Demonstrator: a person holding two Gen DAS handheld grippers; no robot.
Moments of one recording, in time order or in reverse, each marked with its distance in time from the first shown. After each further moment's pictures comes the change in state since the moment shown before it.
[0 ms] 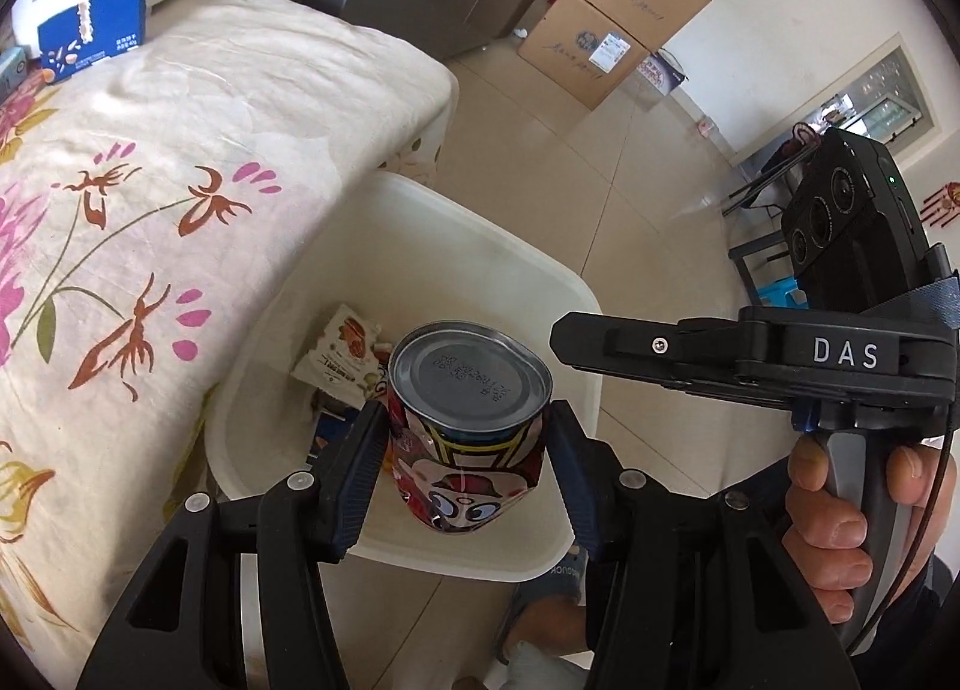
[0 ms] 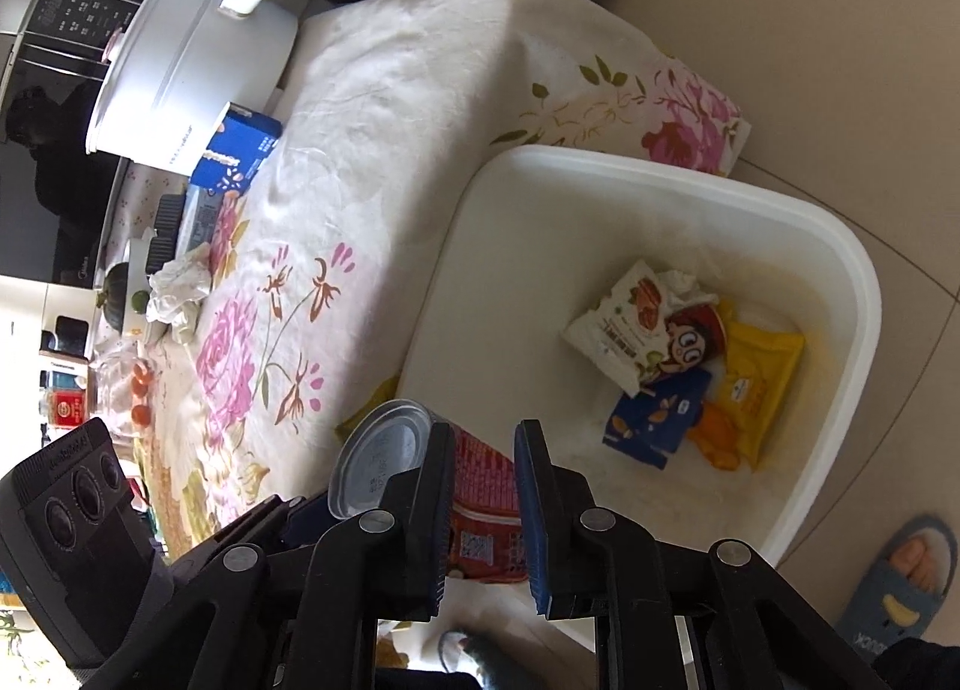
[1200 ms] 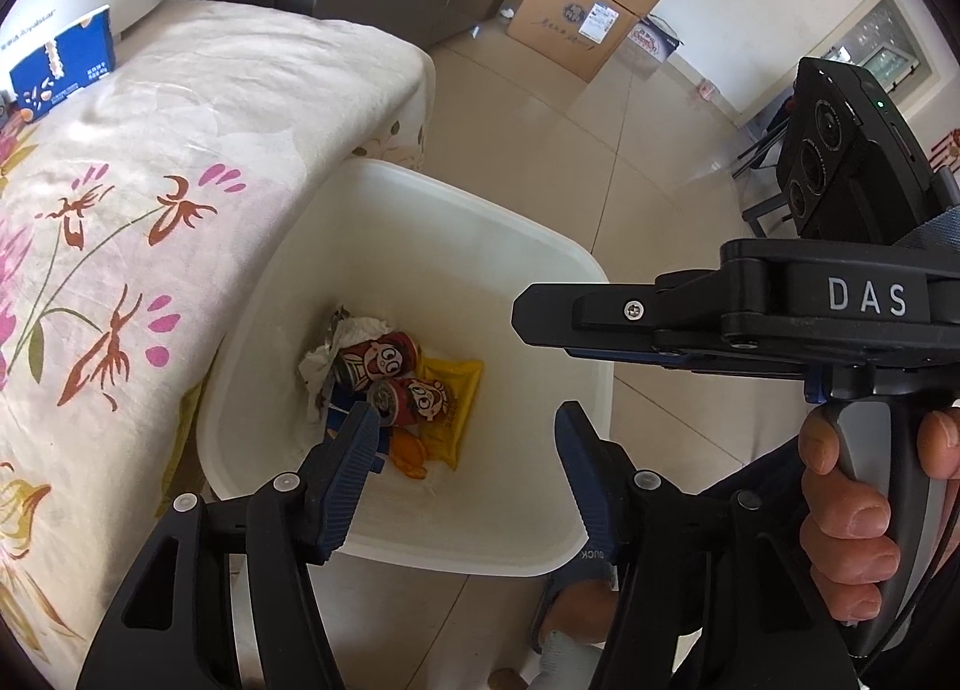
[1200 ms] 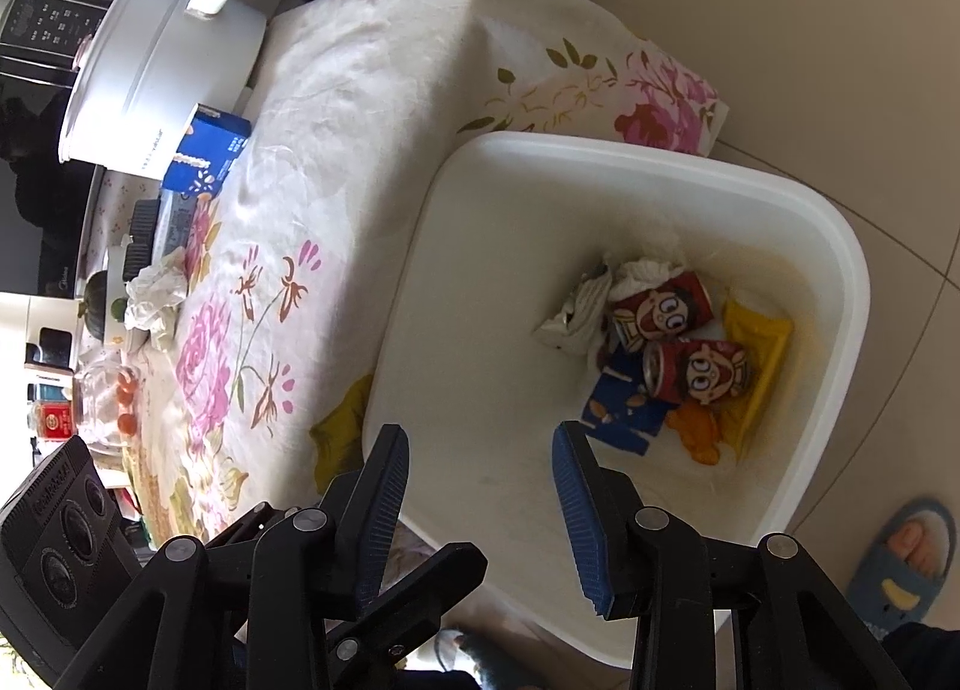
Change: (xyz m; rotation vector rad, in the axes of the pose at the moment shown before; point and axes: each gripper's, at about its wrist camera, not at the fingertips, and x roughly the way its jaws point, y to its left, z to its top) left arm 0.016 -0.018 -0.005 0.089 0.025 0.065; right arm 0.003 -0.007 -0.002 0.034 0.015 -0.030
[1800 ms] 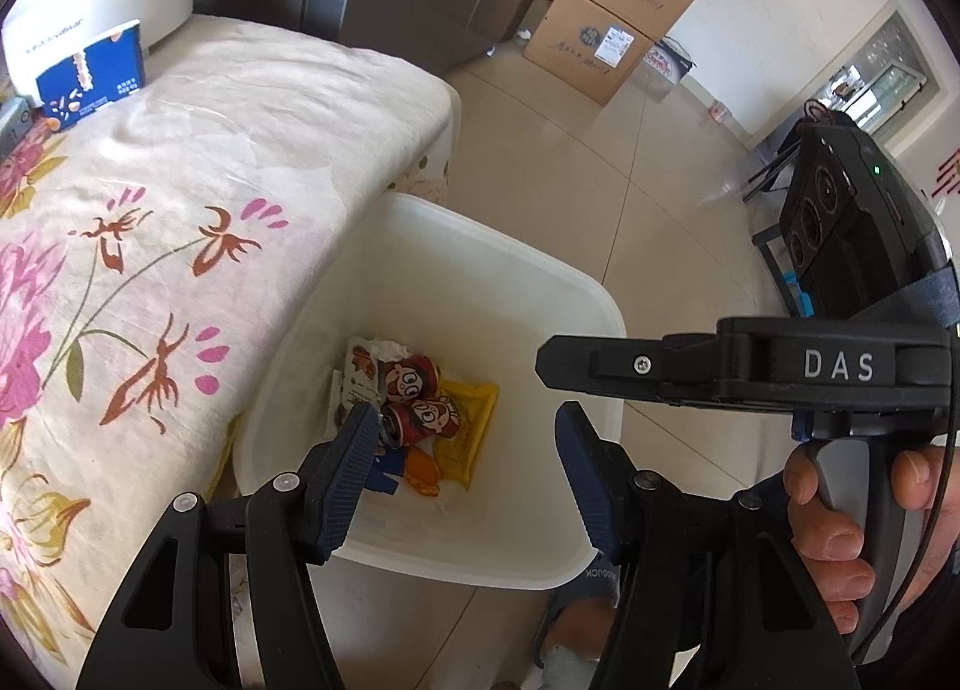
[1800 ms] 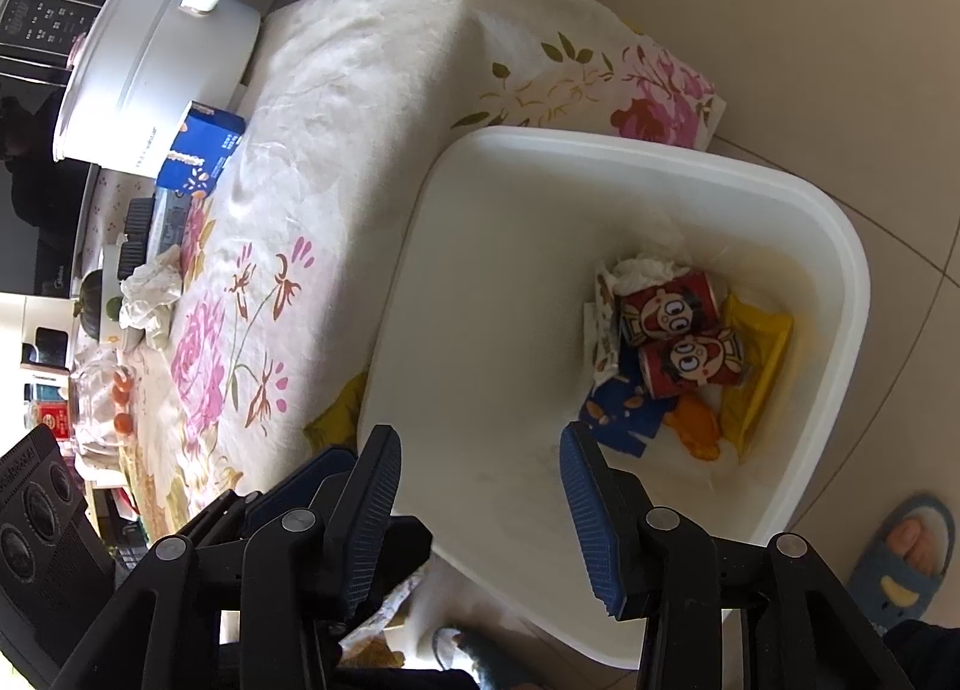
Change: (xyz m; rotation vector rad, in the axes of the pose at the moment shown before) left arm -0.021 0.009 0.008 -0.037 -0.059 0.033; right arm 0.001 0.000 0.000 0.003 0.005 -0.006
